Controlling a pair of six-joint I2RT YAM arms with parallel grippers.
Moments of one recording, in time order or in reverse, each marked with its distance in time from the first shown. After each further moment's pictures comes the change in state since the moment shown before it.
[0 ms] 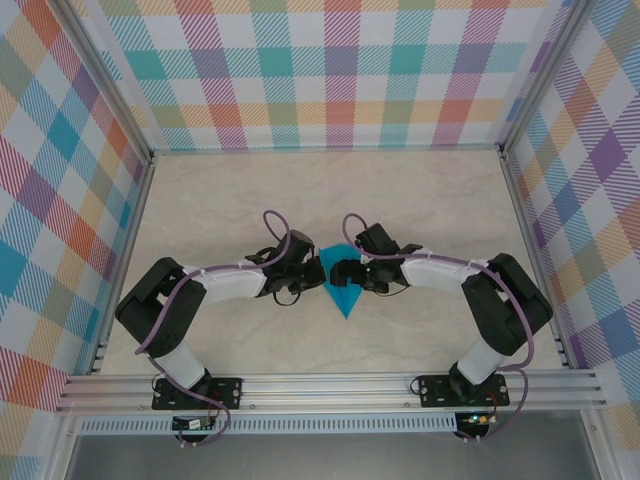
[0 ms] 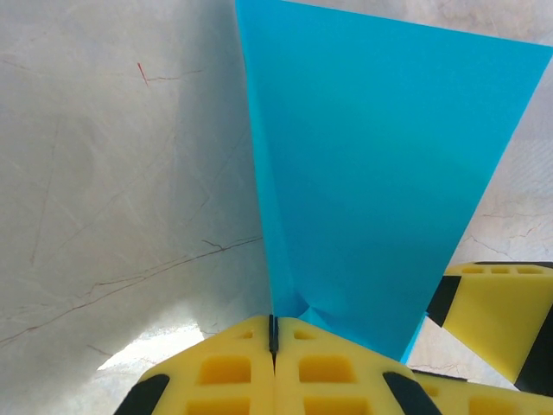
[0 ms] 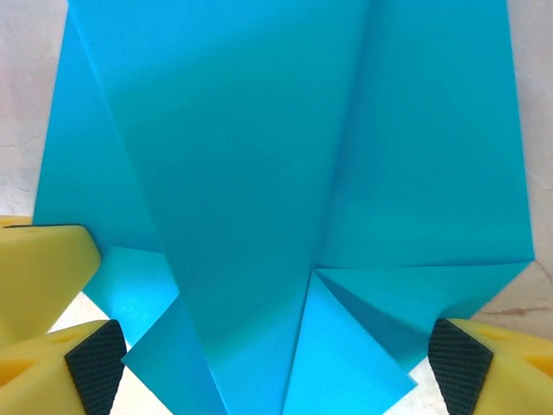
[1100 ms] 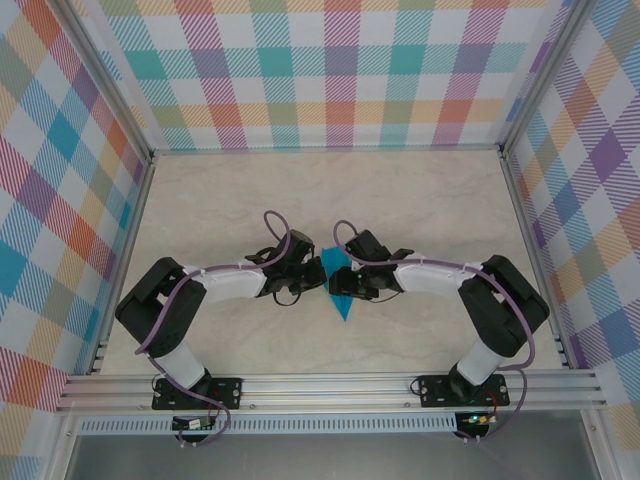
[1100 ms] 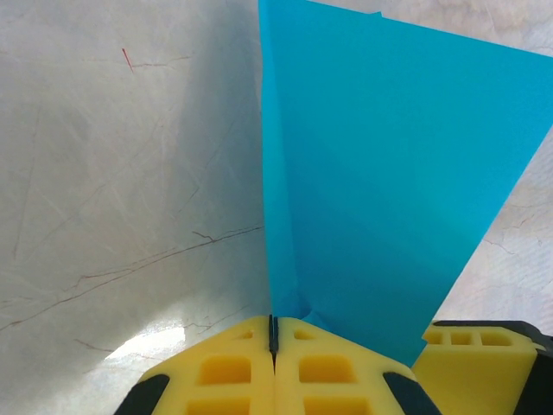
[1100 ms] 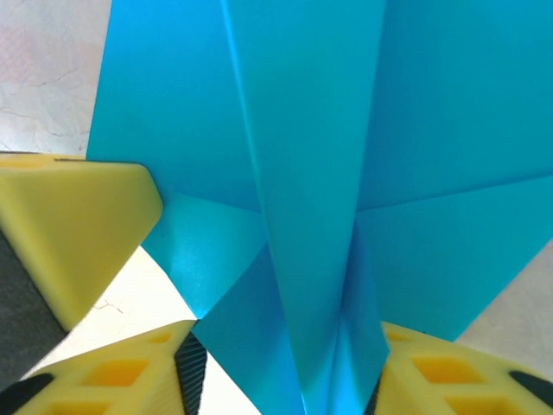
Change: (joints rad) left arm 0.000 0.000 0.000 0.001 0.023 0.000; right arm 0.079 0.008 0.013 -0.011 -0.014 0.075
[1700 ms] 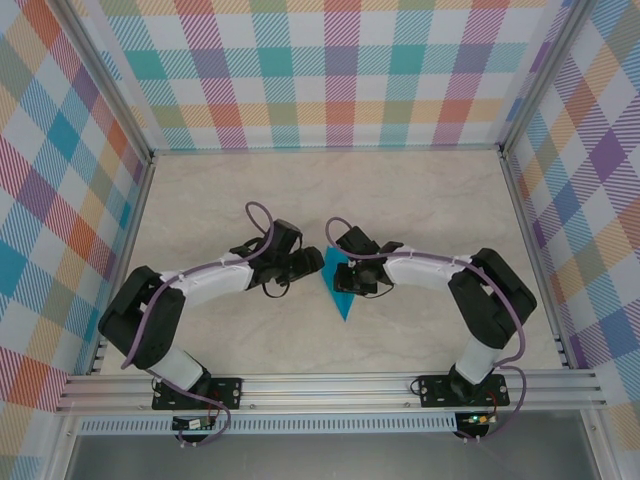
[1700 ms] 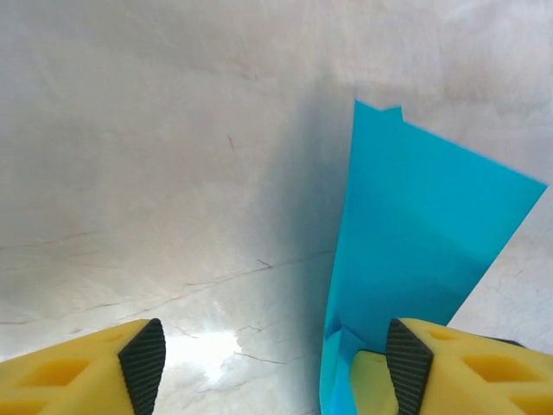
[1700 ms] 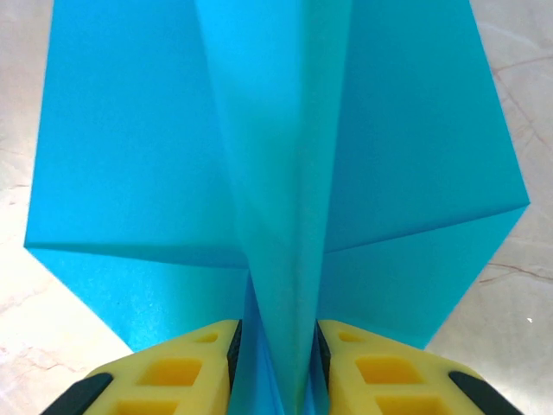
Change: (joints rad) left arm 0.079 -0.109 0.043 -0.183 -0.080 0.002; right arm 0.031 0.076 0.106 -0.127 0.138 0.021
